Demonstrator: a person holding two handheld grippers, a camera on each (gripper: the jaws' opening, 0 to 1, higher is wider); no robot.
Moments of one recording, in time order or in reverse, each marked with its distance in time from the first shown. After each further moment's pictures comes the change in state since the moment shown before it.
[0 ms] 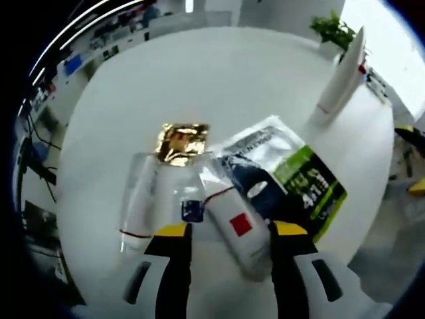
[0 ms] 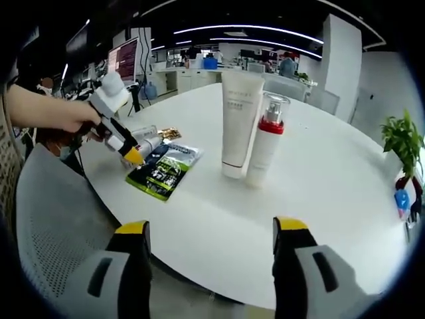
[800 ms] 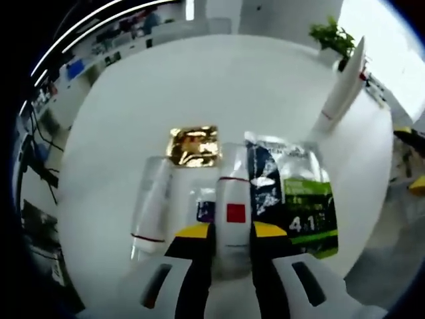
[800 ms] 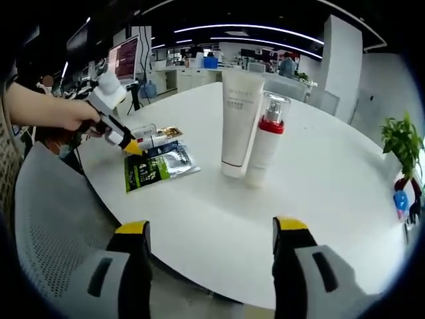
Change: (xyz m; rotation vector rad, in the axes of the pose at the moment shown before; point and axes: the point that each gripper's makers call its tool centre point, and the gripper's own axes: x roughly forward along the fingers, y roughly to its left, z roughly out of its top) left arm -0.002 0.015 0.004 -0.017 -0.073 -0.005; right arm 0.000 -0.002 -0.003 -0.007 0.004 -0.006
